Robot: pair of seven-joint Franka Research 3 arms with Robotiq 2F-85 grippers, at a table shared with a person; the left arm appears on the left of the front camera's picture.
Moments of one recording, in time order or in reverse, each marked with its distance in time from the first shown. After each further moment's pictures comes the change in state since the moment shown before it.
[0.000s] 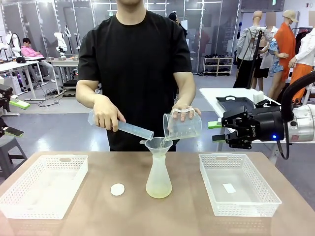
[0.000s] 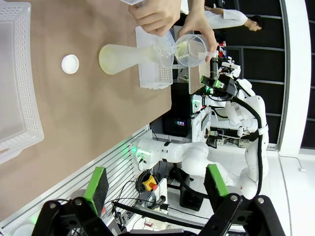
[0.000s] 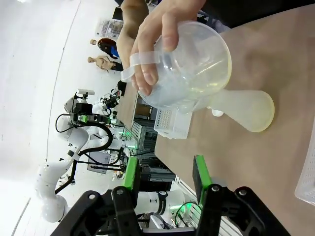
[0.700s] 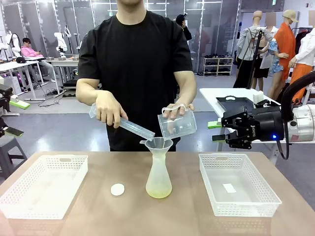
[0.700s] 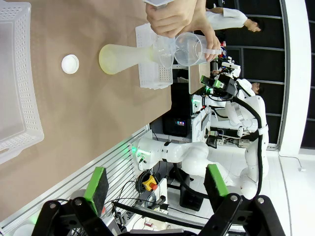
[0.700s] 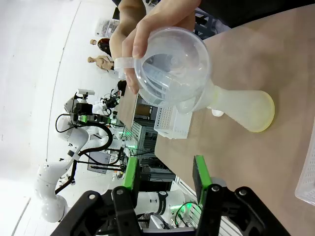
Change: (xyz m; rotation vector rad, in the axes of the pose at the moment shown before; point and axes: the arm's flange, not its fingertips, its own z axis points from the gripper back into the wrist) left arm 0.000 0.000 0.000 0.000 0.000 0.000; right arm 0.000 0.000 0.000 0.000 0.000 0.000
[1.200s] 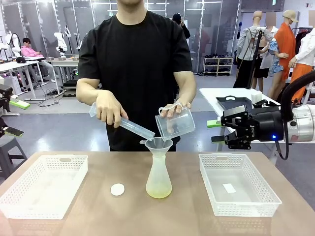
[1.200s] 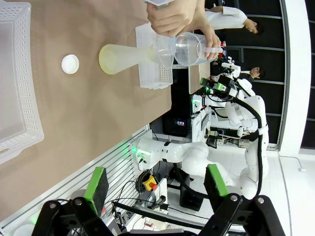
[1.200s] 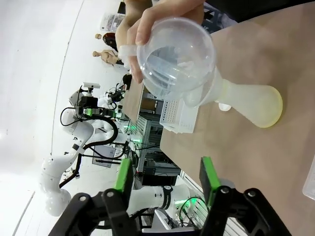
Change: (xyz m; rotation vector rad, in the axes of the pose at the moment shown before) left arm 0.000 0.000 0.000 0.000 0.000 0.000; right arm -0.003 0.003 -0.003 0.032 0.035 -0.001
